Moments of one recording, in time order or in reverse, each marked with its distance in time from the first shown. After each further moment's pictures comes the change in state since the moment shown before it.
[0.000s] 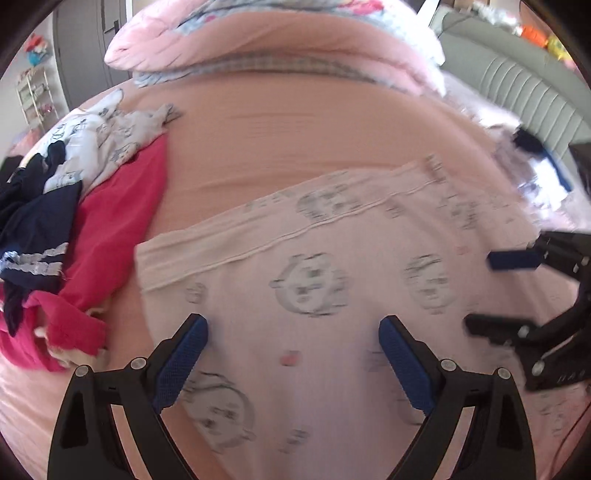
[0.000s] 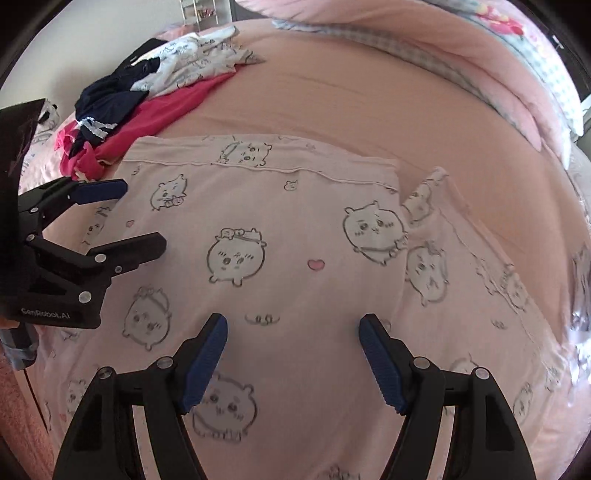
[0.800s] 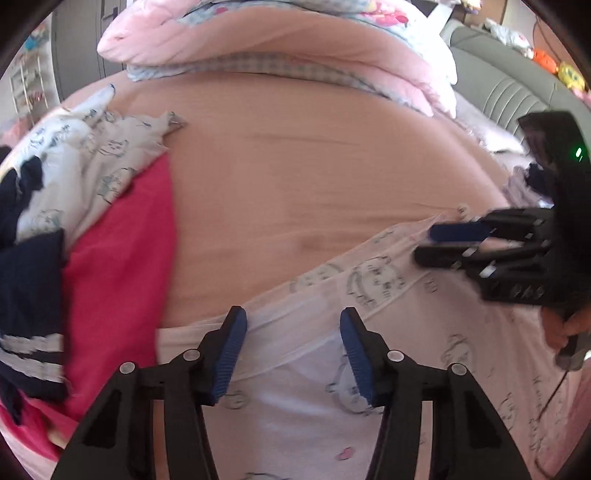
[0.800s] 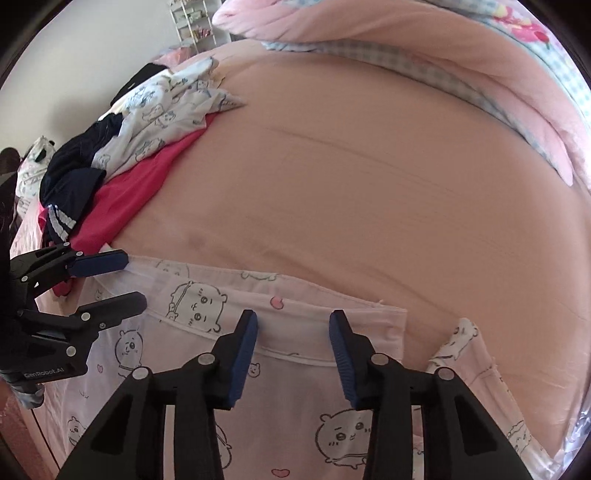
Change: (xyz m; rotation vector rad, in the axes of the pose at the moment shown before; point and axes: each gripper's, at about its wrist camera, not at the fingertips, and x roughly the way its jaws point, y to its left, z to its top) left arm 0.018 0.032 0.052 -0.055 -0.007 -0.118; right arm 0.031 -0.017 0.108 0.022 -0.073 0.077
